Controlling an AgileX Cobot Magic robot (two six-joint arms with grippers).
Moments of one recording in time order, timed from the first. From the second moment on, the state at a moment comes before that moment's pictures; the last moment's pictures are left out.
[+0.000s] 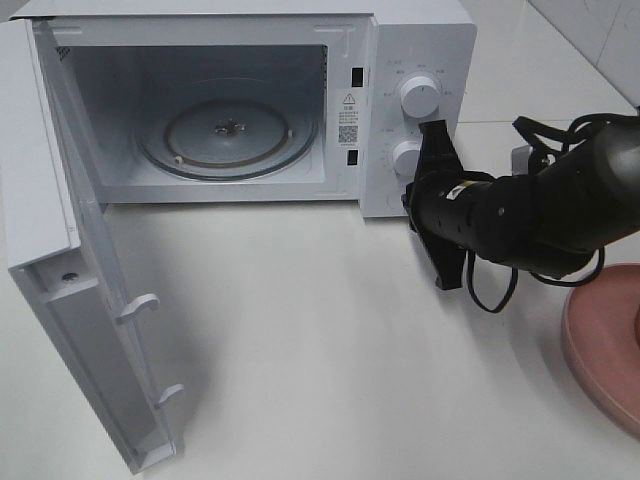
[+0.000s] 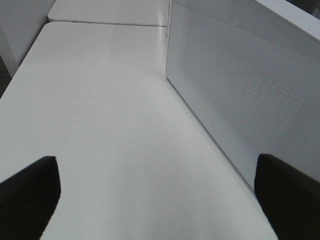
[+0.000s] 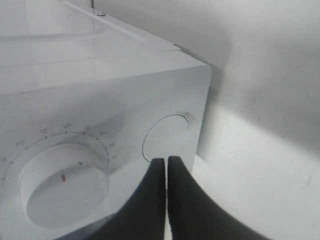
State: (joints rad) left arm -0.03 -0.01 -0.52 -0.03 1.07 -0.02; right arm 0.52 1.96 -0.79 0.58 -0.64 1.18
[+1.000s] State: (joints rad) left arm -0.03 -0.01 -0.52 -0.03 1.07 -0.02; right arm 0.52 1.59 -0.62 0.57 -0.28 0.56
